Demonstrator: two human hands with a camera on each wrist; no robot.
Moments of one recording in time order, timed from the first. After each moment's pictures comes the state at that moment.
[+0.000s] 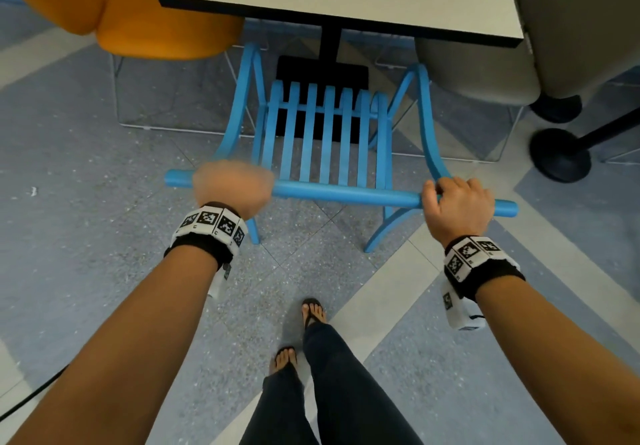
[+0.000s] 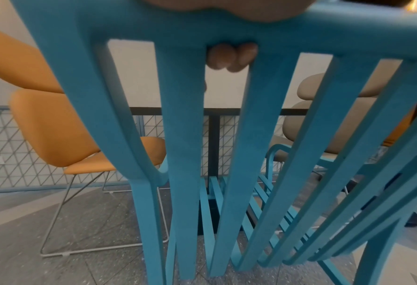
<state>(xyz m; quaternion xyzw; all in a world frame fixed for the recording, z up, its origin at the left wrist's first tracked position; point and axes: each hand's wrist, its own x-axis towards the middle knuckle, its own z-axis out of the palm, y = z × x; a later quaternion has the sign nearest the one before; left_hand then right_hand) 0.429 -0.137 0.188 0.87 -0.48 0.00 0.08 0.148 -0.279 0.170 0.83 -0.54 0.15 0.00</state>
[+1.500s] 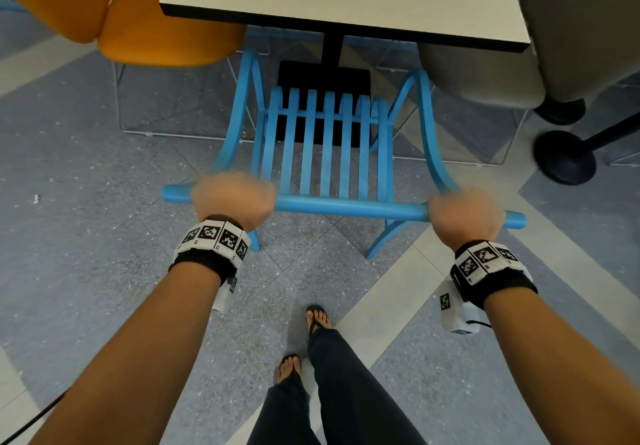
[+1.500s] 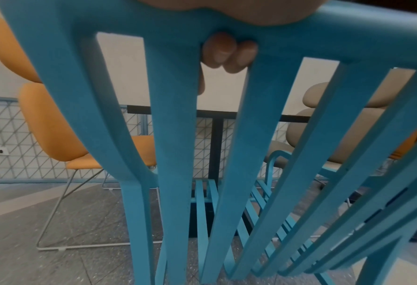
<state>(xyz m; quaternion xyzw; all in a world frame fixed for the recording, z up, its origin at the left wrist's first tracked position) 0.434 -0.137 0.192 0.90 -0.44 -0.05 0.03 0.156 -0.280 0.178 0.81 -0.58 0.07 -0.01</state>
